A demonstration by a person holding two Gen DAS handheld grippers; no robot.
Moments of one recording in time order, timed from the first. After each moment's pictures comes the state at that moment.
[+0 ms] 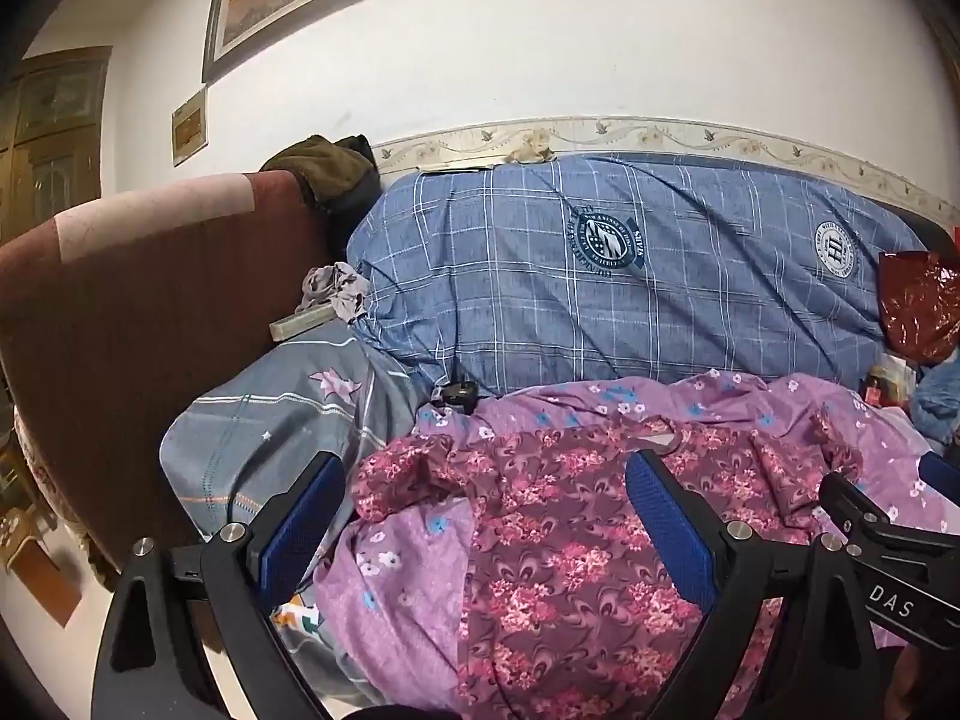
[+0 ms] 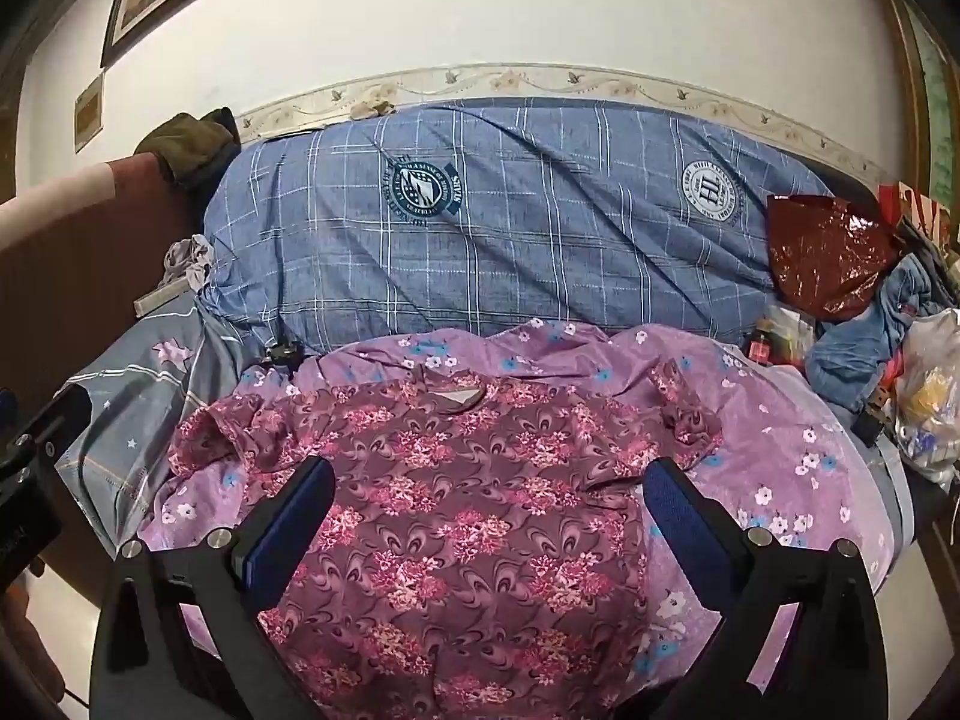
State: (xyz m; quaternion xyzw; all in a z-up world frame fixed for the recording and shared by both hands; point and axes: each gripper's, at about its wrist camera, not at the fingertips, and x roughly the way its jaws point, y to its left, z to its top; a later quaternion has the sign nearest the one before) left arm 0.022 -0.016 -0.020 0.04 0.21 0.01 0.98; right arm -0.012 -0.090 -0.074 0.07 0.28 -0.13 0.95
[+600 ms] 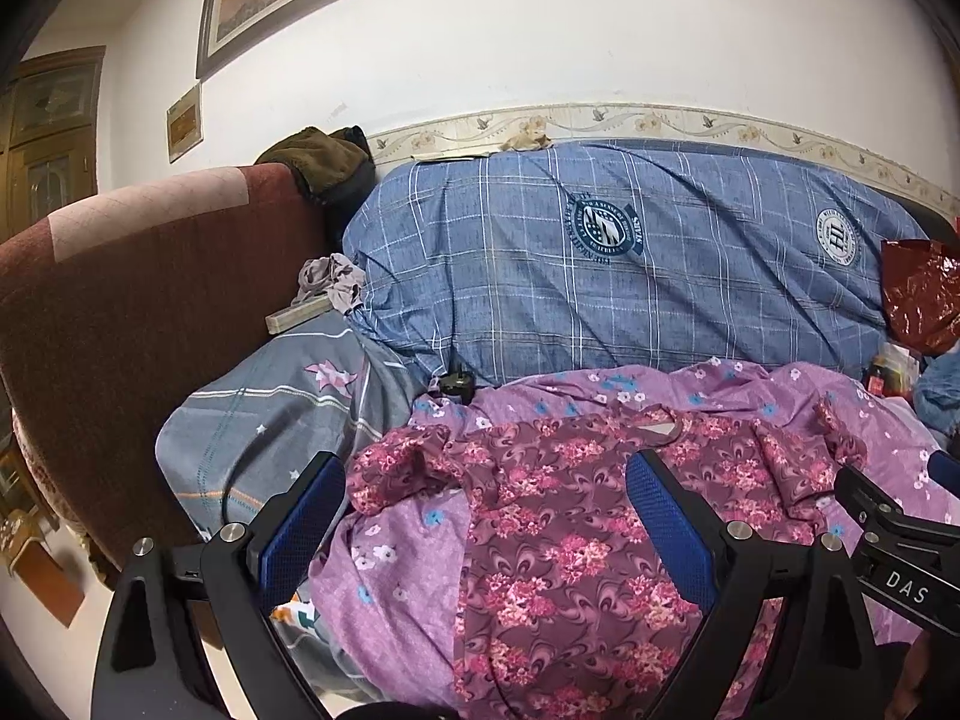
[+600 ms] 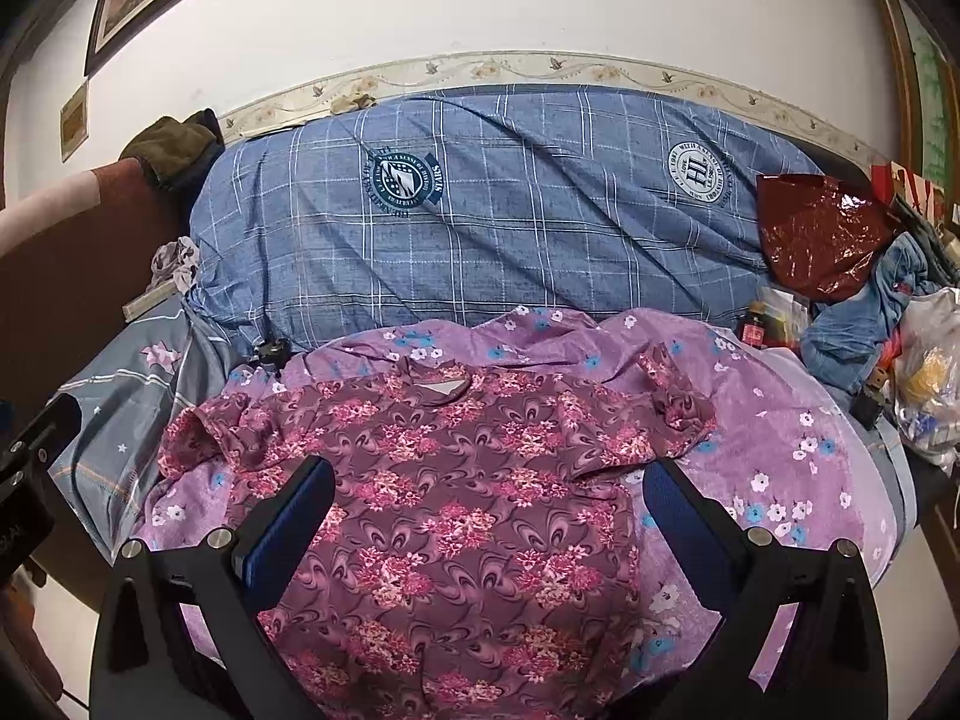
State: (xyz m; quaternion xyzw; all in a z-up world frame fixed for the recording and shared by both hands) left arm 0.032 -0.019 -0.024 0.05 0.22 0.01 0.97; right arm -0.009 -0.103 -0.082 0.08 0.29 -0.14 0.94
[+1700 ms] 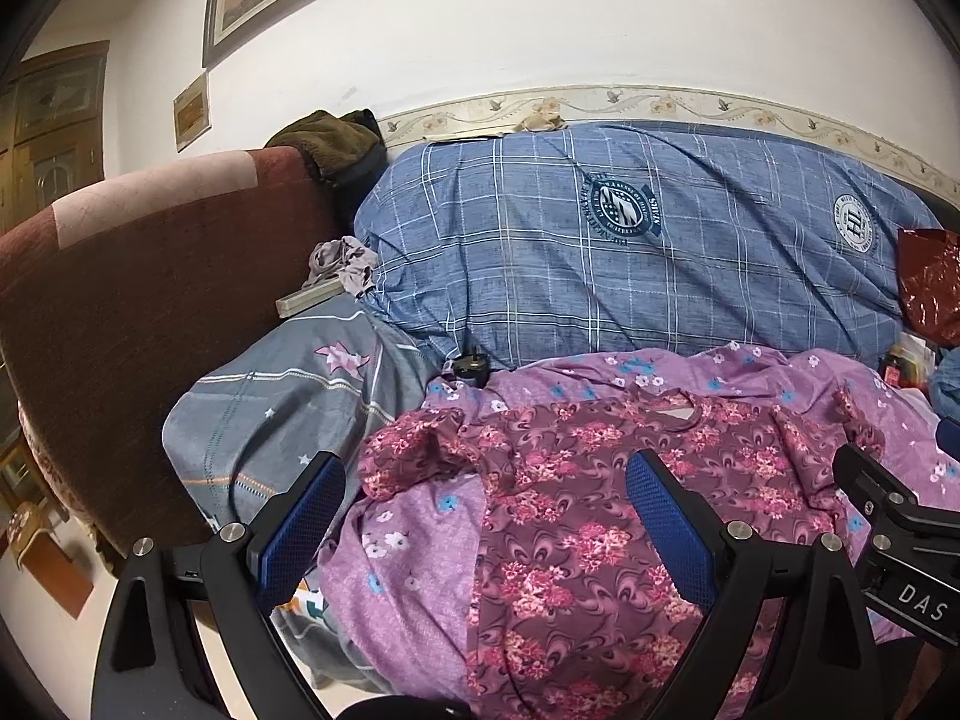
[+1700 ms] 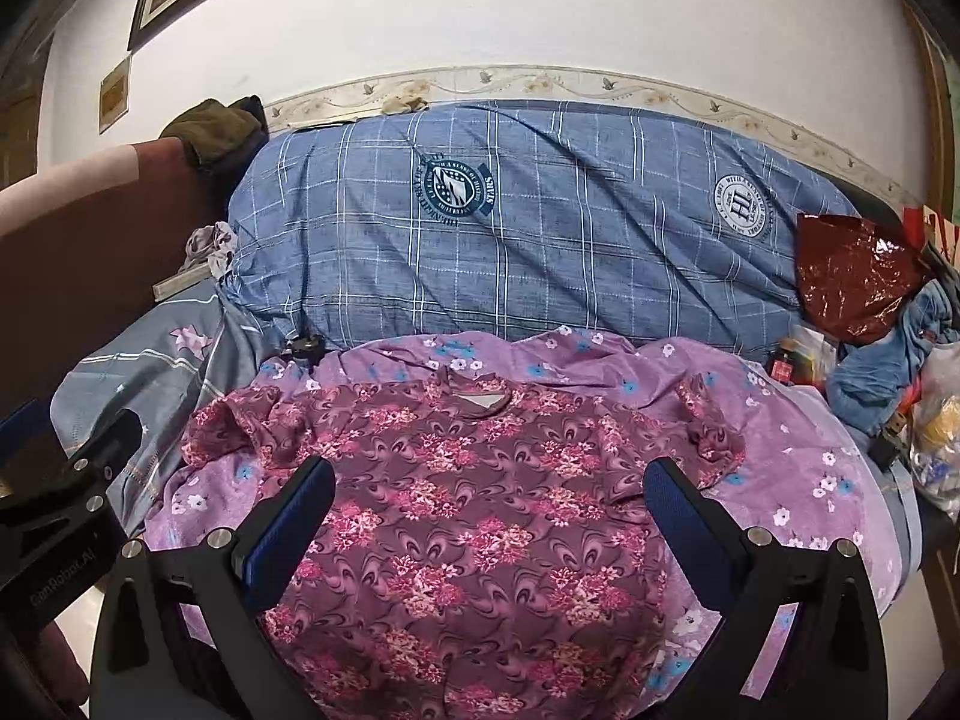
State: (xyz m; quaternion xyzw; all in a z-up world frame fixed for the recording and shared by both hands) left arm 0.047 -0.019 -0.028 0.05 0.24 0.03 0.97; right arm 0.002 -0.074 -0.073 0.05 0.28 -0.10 0.95
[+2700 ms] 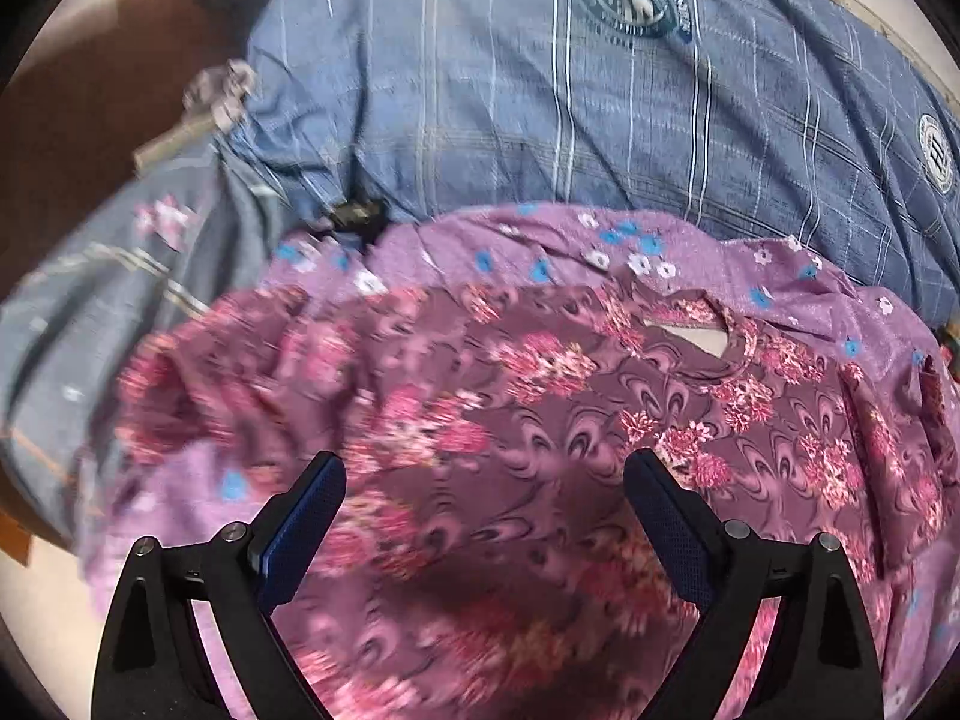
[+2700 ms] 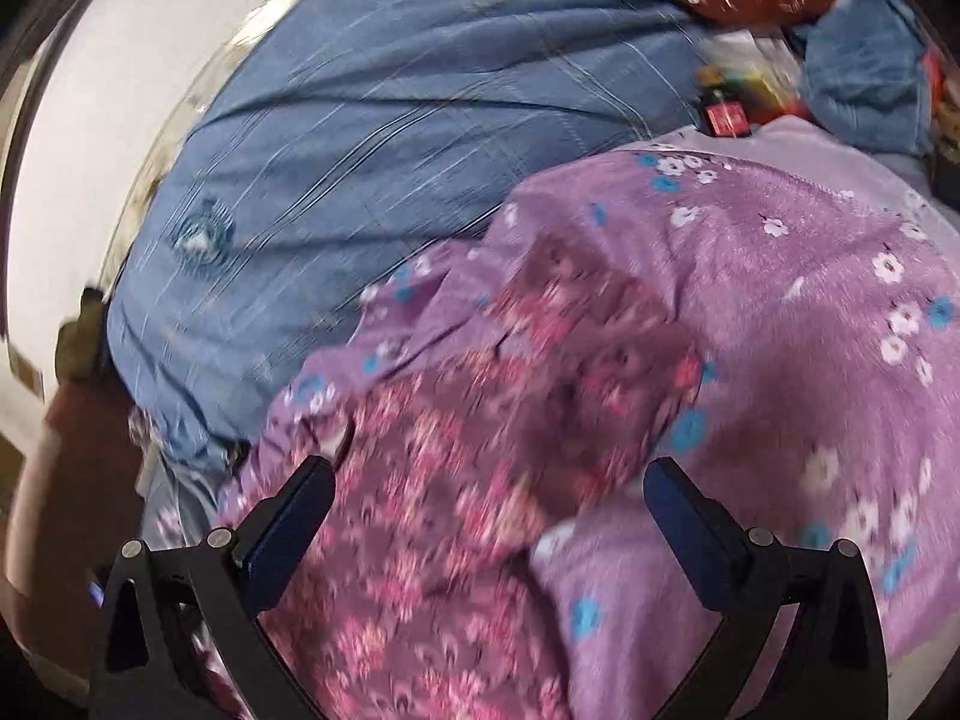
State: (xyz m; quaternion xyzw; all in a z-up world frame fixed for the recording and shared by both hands) left arm 0.302 -0.075 -0.164 -0.01 0.41 0.00 0.91; right arm 0.102 -0.383 -0.208 0.37 0.36 -0.12 0.85
